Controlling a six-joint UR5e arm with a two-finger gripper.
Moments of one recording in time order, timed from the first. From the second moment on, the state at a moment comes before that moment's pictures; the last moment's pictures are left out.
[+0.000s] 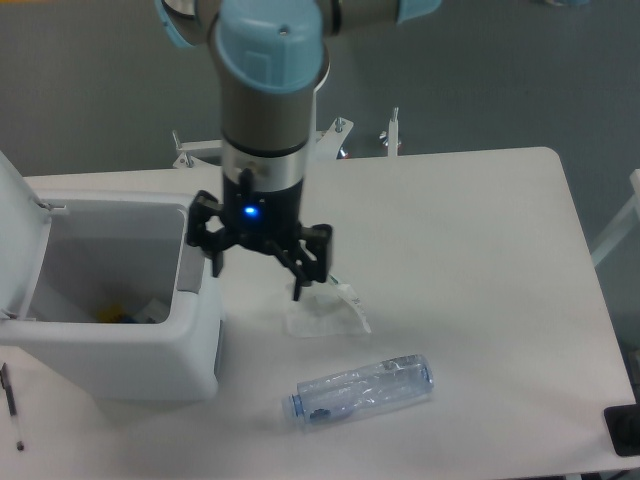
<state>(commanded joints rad) 2.41 -1.87 -1.23 -1.40 1.38 0.76</state>
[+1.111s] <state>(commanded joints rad) 2.77 -2.06 -1.24 -1.36 1.50 1.59</state>
